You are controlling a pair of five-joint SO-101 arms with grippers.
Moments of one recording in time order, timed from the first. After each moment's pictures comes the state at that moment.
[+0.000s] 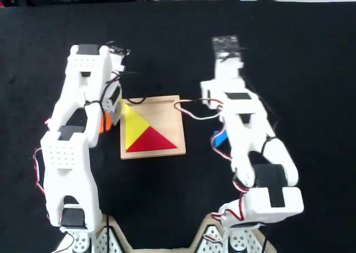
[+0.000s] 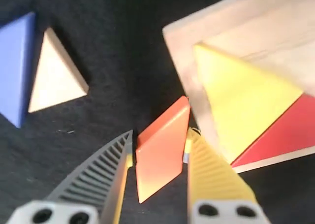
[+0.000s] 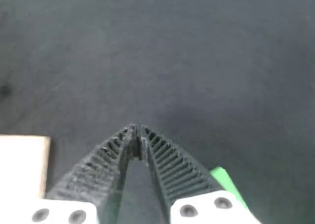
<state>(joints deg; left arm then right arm) -2.4 38.5 -26.8 97.5 -15.2 -0.8 2.8 35.1 21.8 1.9</state>
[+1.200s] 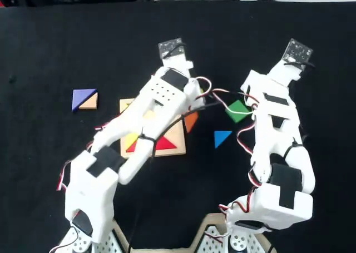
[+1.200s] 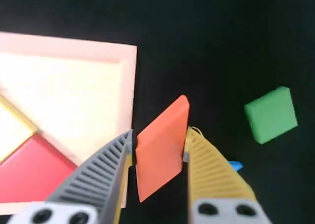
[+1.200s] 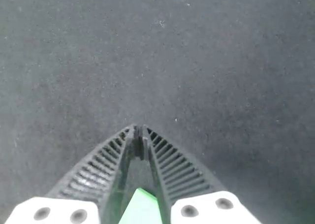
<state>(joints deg) 28.0 25.2 -13.6 68.4 44.8 14.4 2.8 35.1 15.9 -16.4</state>
